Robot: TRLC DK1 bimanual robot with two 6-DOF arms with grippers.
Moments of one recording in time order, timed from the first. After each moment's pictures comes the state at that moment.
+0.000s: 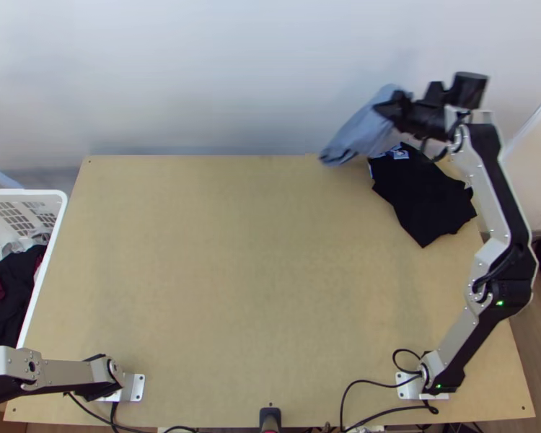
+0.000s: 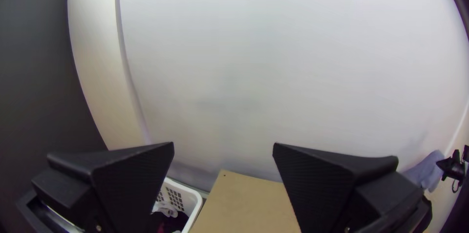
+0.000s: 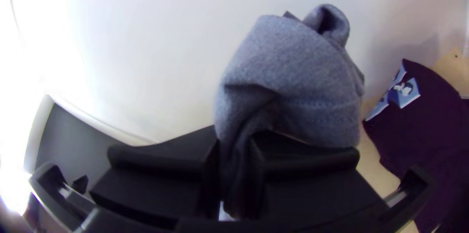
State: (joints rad) left arm 0.43 1.44 2.24 -1.04 0.04 0.03; right arm 0.00 1.93 2.01 -0.46 -0.63 0.70
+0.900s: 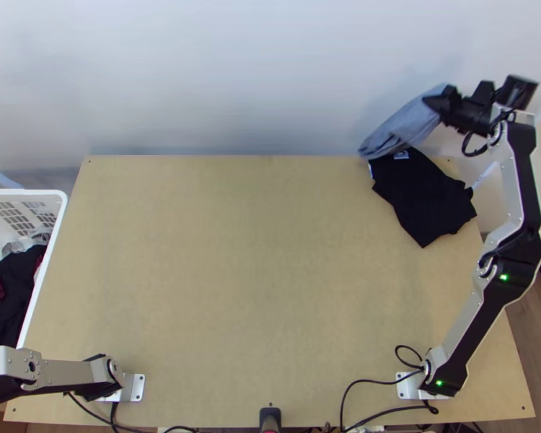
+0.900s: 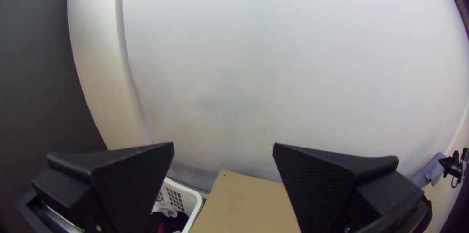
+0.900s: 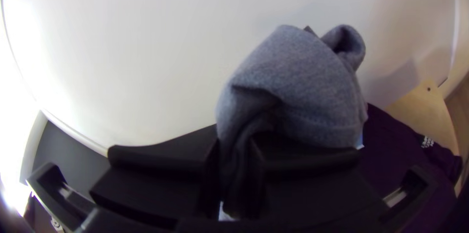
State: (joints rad) left arm 0.43 1.44 2.24 -1.04 0.04 0.03; right arm -0.23 2.14 2.20 -0.48 -0.75 0.61
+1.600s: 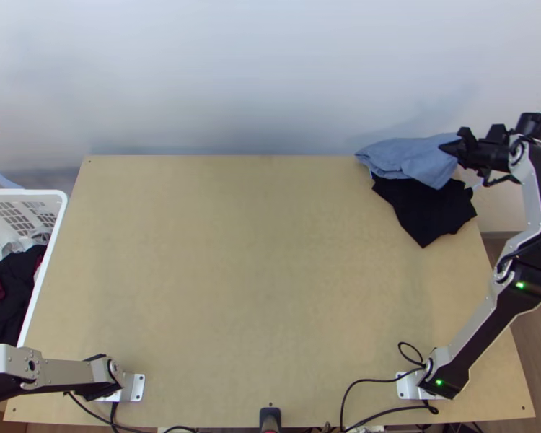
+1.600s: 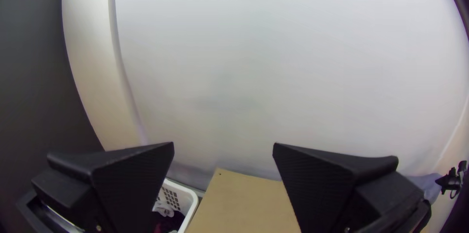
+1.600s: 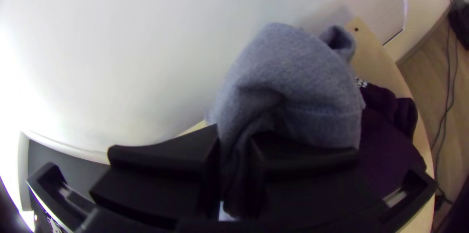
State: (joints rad) left arm 0.41 1.45 2.22 -1.03 0.04 0.03; right arm -0.39 2.07 1.97 -0.72 -0.74 0.38
